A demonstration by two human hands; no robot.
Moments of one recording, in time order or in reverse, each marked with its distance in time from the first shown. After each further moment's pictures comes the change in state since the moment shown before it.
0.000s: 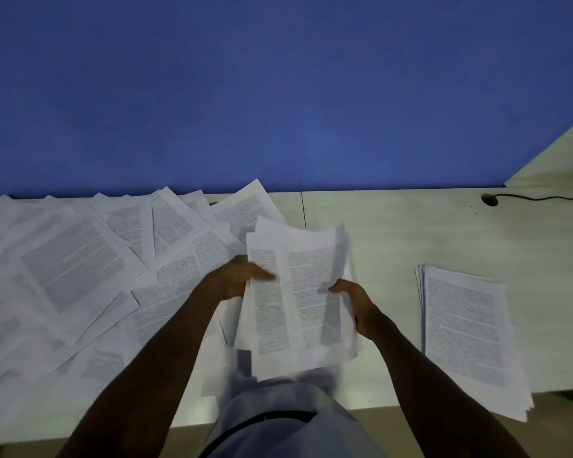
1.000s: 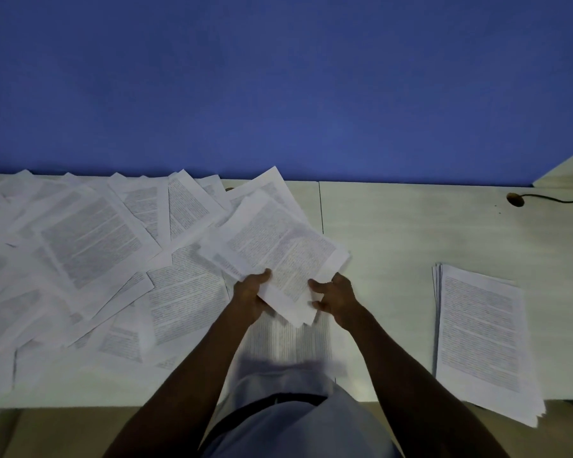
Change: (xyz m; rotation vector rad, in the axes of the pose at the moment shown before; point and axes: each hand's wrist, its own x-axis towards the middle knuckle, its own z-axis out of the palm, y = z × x) left_hand -0.005 -0.078 0.018 -0.732 0.424 -0.013; right_hand 0.026 0.021 0.064 -0.028 0.160 0.050
